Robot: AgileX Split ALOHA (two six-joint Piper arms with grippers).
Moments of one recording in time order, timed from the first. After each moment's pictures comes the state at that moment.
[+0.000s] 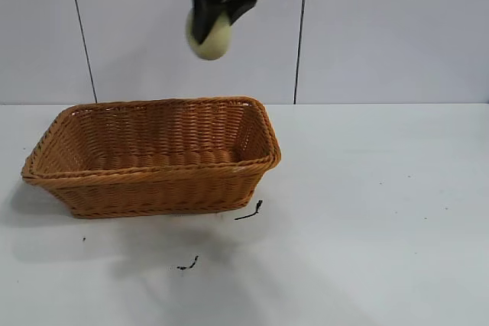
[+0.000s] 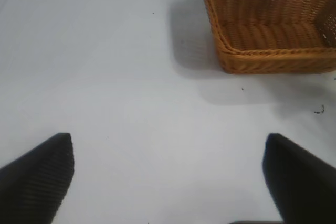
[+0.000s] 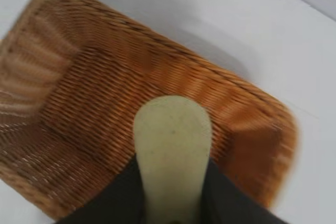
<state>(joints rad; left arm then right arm) -0.04 0.00 -0.50 0.08 1.07 -0.06 0.63 2.51 -2.36 0.09 0.98 0.01</state>
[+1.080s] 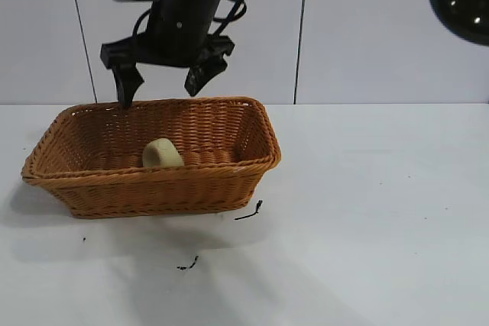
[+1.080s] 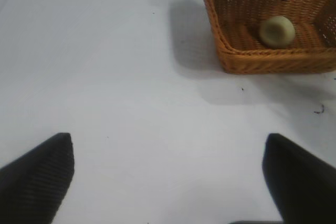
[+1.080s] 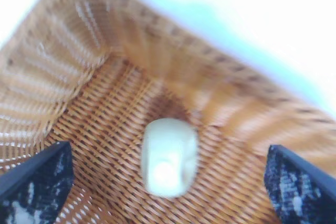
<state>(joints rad) -0.04 0.00 -0.50 0.08 1.07 -0.06 0.46 2.40 -2.40 0.04 1.04 -0.01</state>
